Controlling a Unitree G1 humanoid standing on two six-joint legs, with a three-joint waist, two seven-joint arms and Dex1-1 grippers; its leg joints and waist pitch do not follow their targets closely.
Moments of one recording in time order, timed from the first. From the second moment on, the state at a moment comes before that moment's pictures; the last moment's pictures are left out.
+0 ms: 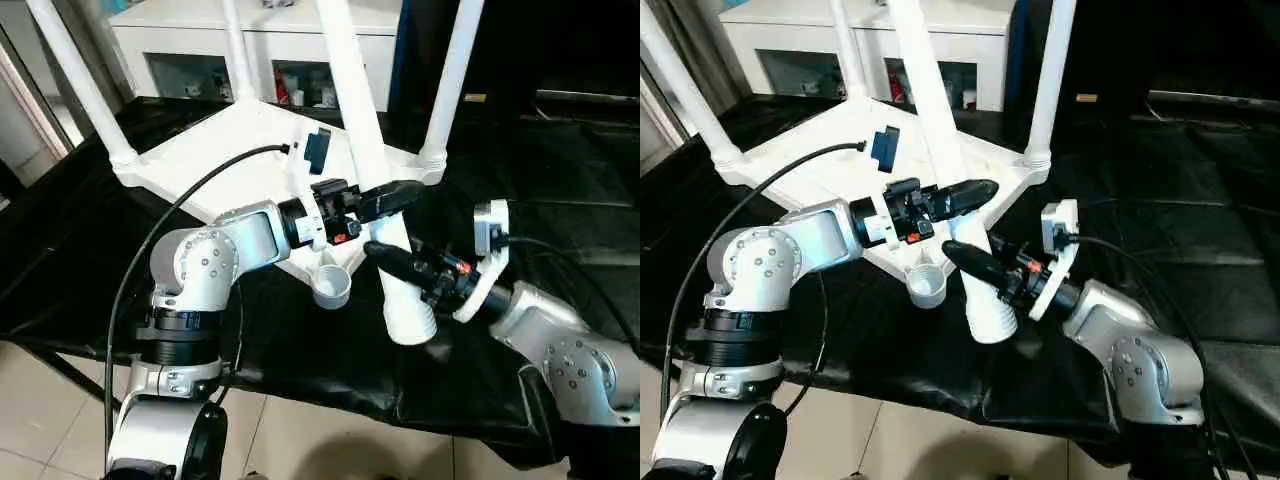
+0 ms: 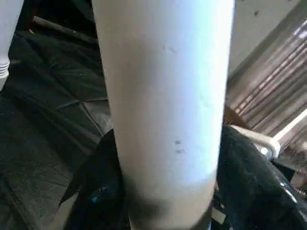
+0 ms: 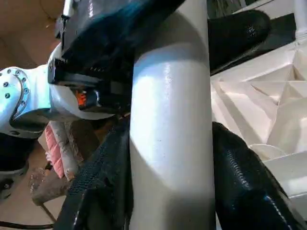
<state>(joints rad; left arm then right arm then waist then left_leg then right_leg) -0.71 0.03 0.11 0.09 -0.72 1.02 -0.57 -0.25 -0.29 -0.08 -0.16 0.71 0.69 0.79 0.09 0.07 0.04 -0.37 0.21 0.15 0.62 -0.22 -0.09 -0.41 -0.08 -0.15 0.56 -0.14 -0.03</state>
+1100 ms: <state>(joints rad) -0.76 0.15 -0.10 0.12 -0.62 0.91 -0.76 -0.32 -0.47 0.00 -0.22 0.71 0.94 0.75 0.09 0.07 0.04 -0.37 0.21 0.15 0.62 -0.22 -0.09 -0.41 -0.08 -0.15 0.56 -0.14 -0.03</state>
